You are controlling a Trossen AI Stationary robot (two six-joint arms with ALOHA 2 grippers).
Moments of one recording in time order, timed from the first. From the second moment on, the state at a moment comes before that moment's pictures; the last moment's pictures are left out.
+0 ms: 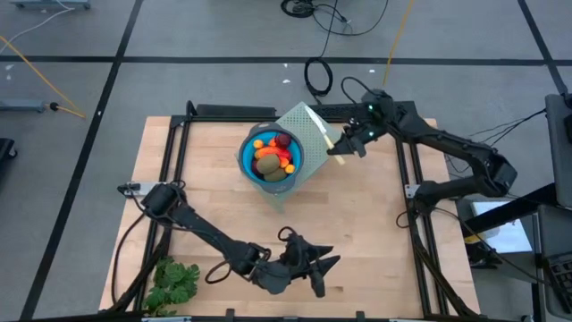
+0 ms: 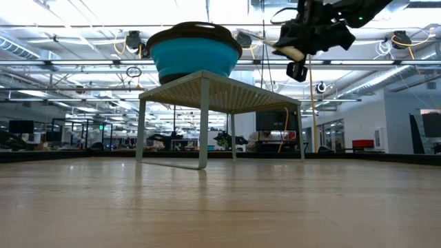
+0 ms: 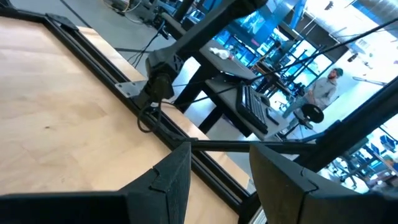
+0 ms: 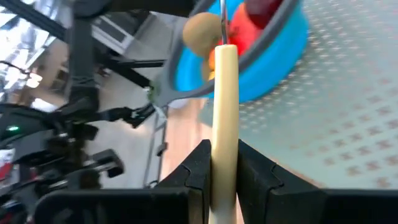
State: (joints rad) left arm -0.55 2.11 1.69 0.32 -0.84 -0.77; right arm -0.70 1.26 0.95 -0.25 -1.01 0.35
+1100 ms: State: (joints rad) left arm -0.57 1.86 1.69 -0.39 -0.97 -0.87; right arm -0.64 1.48 1.14 -0.46 -0.60 0.21
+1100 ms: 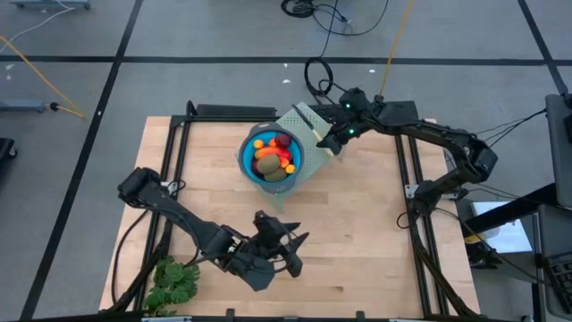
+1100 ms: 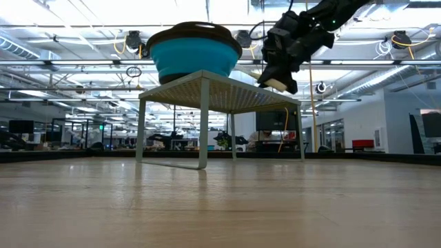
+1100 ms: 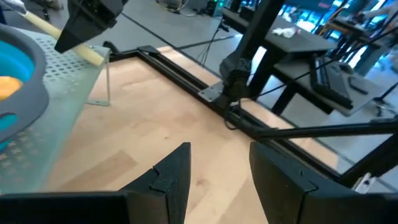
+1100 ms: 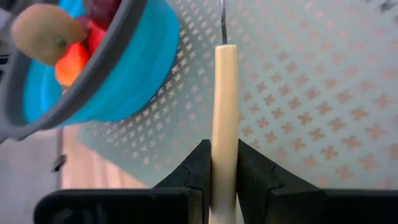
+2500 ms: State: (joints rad) left arm -0.53 1.86 1.69 -0.50 -0.97 -0.88; right arm -0.62 1.53 1.18 -0.50 -0.54 0.19
